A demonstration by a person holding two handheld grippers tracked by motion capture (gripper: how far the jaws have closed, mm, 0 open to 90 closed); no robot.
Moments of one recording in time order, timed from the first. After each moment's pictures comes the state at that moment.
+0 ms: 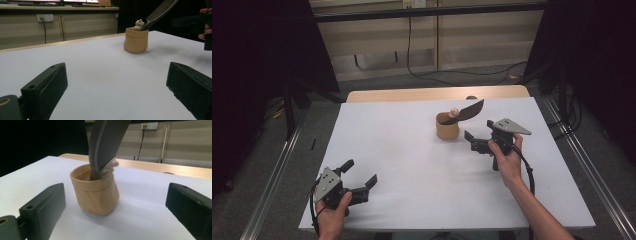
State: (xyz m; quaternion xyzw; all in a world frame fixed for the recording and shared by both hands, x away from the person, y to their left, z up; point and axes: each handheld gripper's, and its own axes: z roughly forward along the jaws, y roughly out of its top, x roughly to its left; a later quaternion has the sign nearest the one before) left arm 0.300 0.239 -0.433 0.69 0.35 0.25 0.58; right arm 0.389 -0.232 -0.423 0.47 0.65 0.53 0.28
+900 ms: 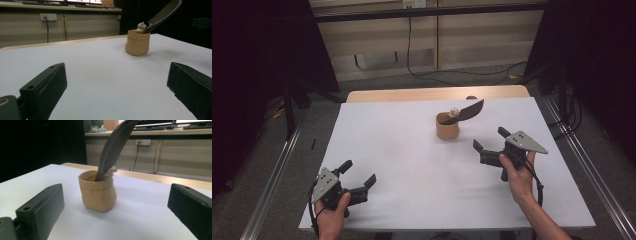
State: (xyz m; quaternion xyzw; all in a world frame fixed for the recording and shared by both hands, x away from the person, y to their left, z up) left arm 0.297 0.239 -0.430 0.68 0.37 0.25 0.58; right arm 0.339 -0.243 -0.415 0.44 0.62 0.55 0.33
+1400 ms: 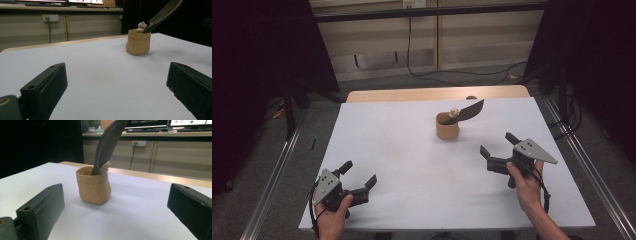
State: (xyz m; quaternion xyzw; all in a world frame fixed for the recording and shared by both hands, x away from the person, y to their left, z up) left arm 0.293 0.236 -0.429 0.68 0.36 0.26 0.58; right arm 0.317 -0.256 -0.419 0.44 0.62 0.55 0.34
